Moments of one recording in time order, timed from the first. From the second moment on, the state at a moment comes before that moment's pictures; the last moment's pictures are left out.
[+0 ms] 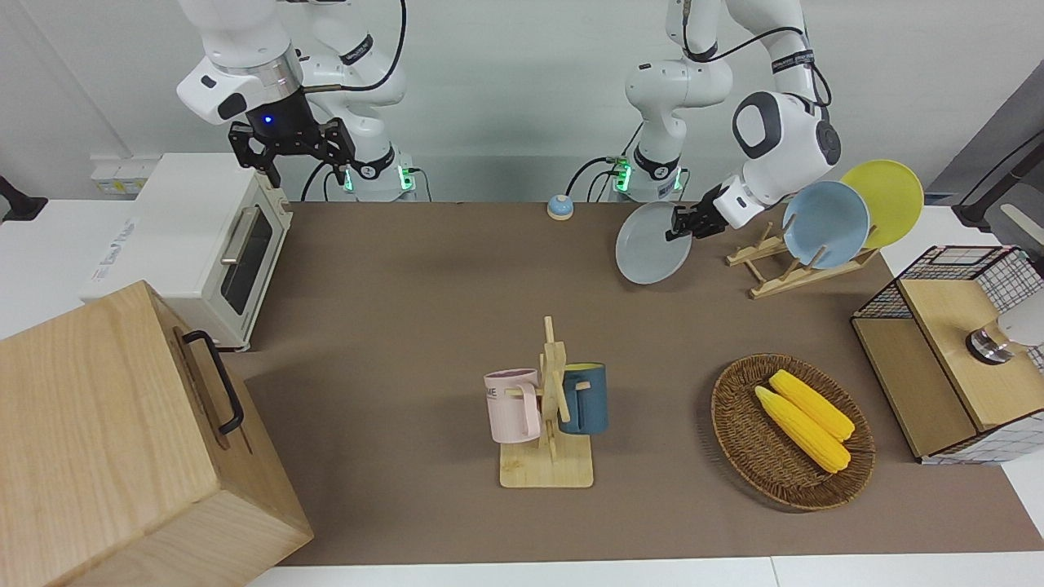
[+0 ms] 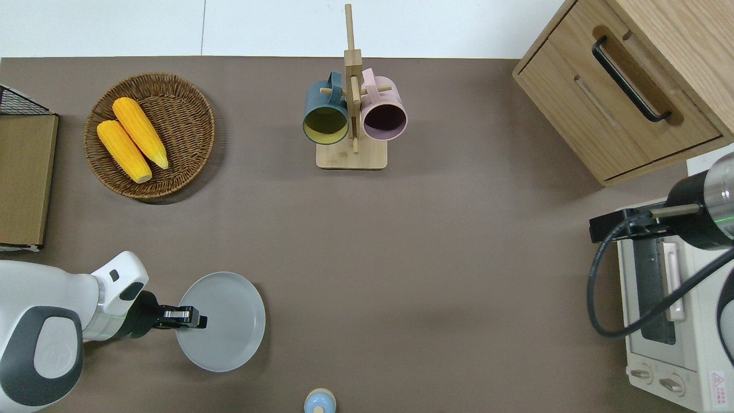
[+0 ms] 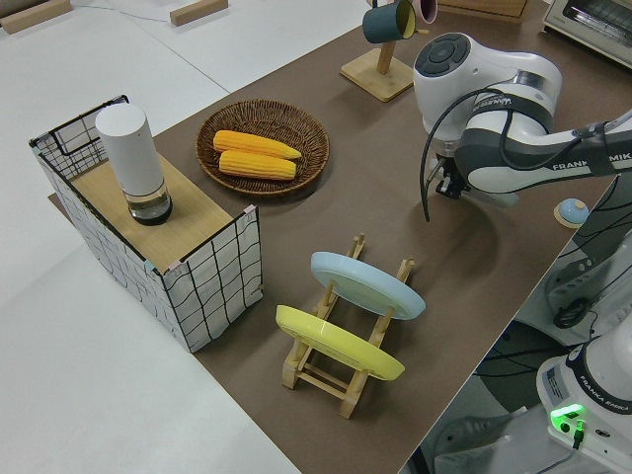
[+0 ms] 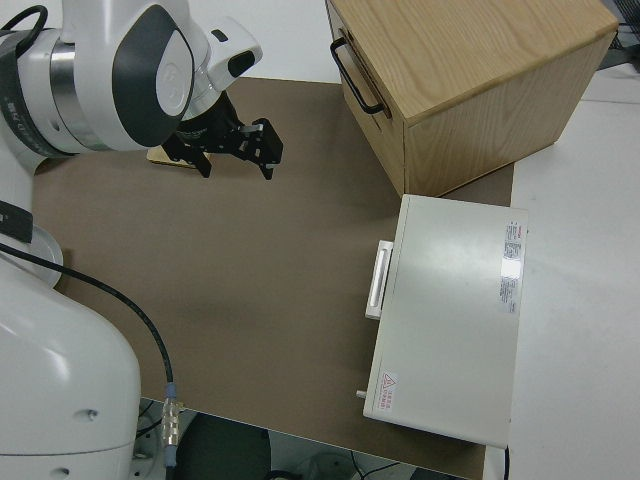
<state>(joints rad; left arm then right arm) 0.04 -0.23 0.00 -2.45 -0.46 1.92 0.25 -0.08 -0.02 0.19 -1.50 0.00 1.41 0.06</state>
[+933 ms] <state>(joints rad) 0.04 -0.21 0.00 -2.48 -0.46 1.97 0.29 -0.08 -0.02 0.19 -1.50 0.00 1.41 0.06</state>
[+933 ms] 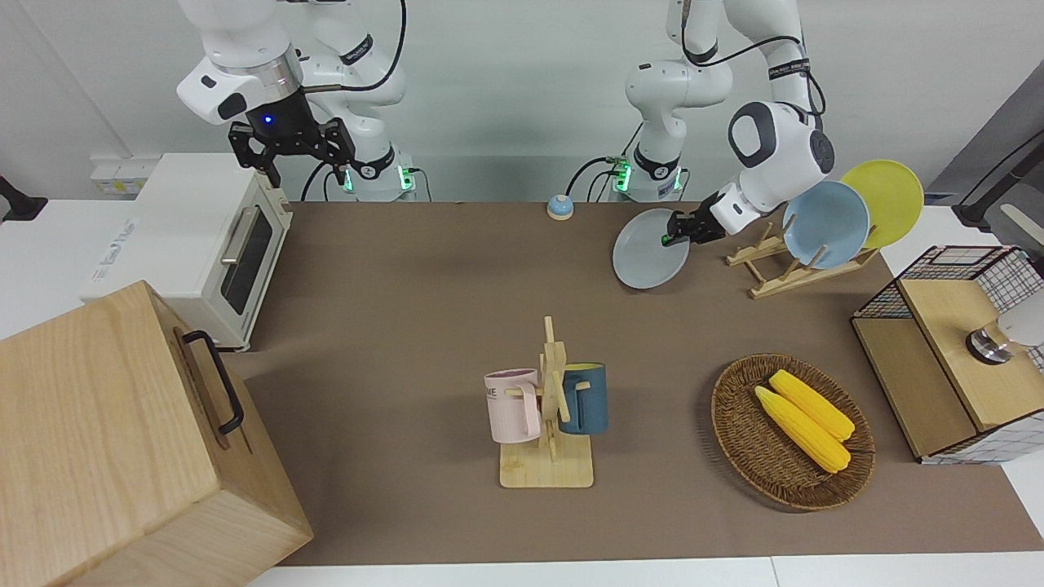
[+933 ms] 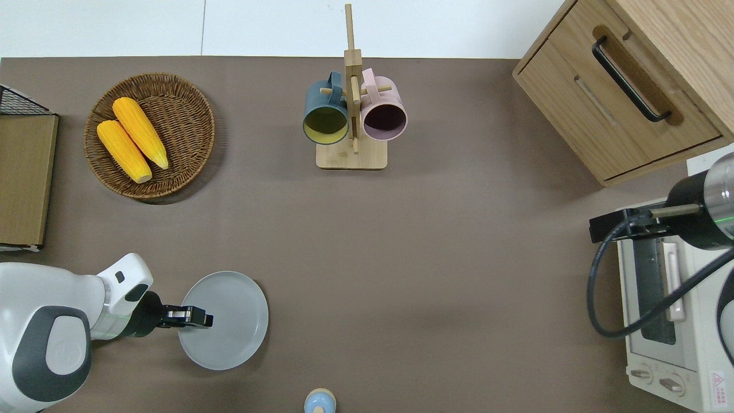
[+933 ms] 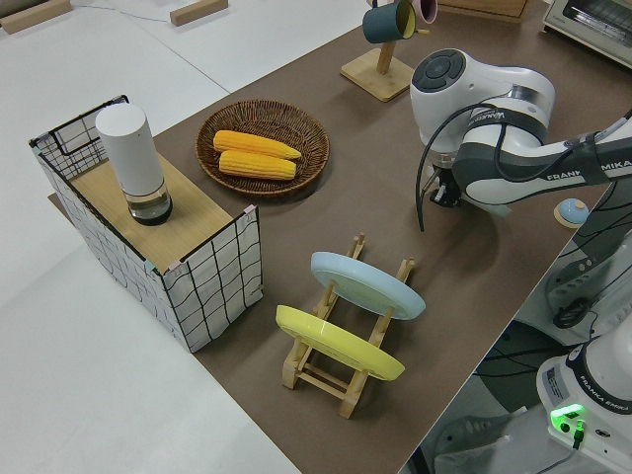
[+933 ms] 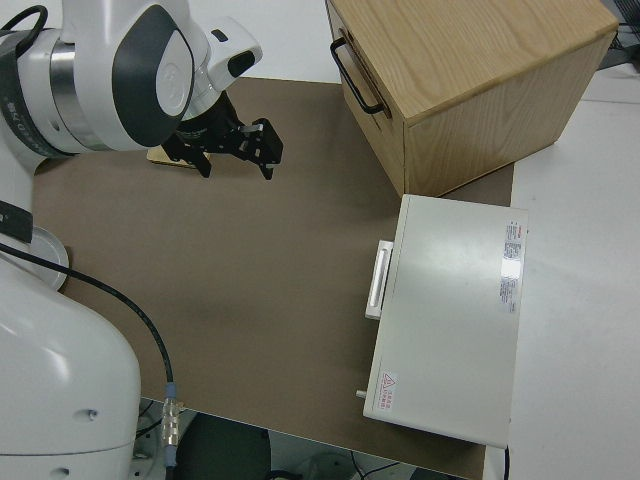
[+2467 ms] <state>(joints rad) 0.04 -0.22 -0.02 -2.13 -0.17 1.81 0.21 -0.08 -0.02 0.19 -1.50 0.00 1.41 0.06</state>
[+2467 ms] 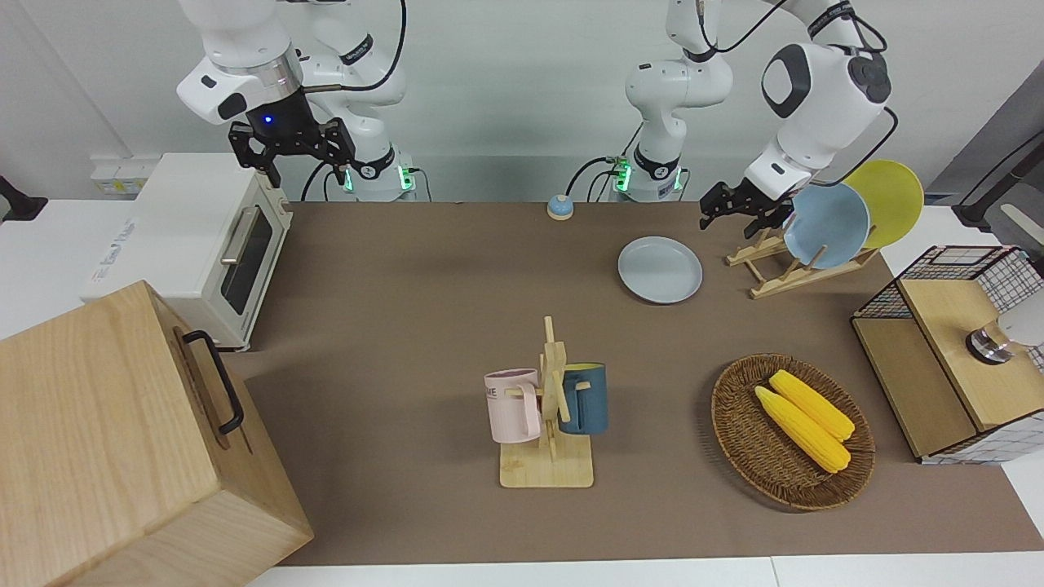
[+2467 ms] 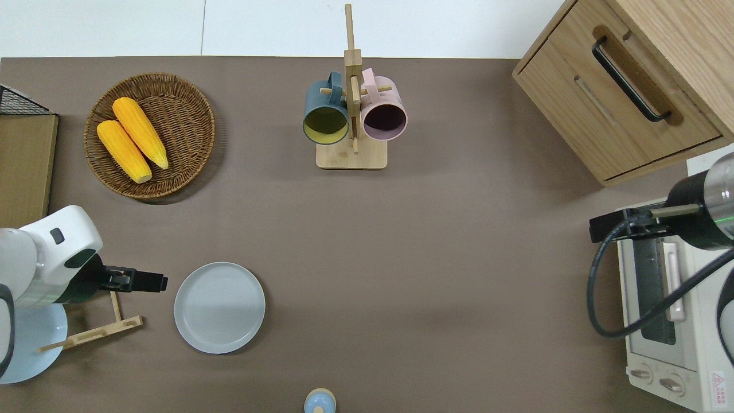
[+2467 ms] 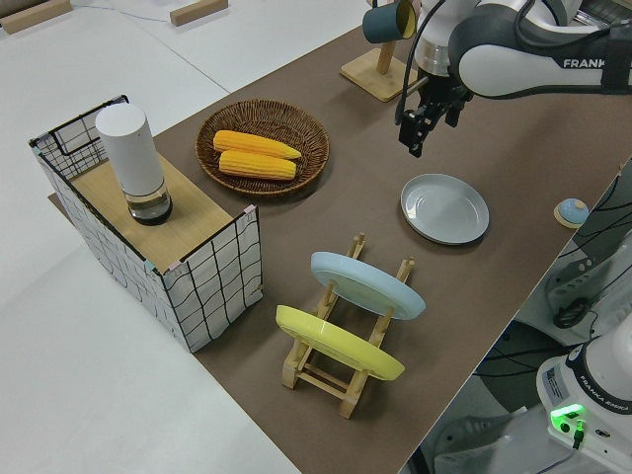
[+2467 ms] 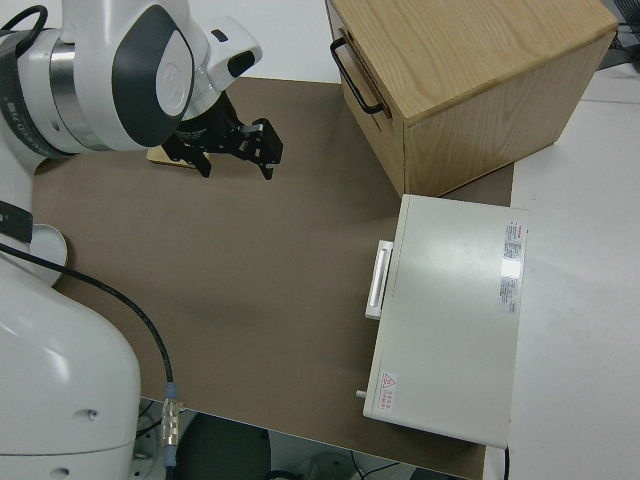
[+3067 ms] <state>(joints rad) 0.03 -0.22 -0.06 -1.95 -0.05 1.69 0.15 -0.08 -0.02 0.19 -1.50 0.00 1.41 0.06</state>
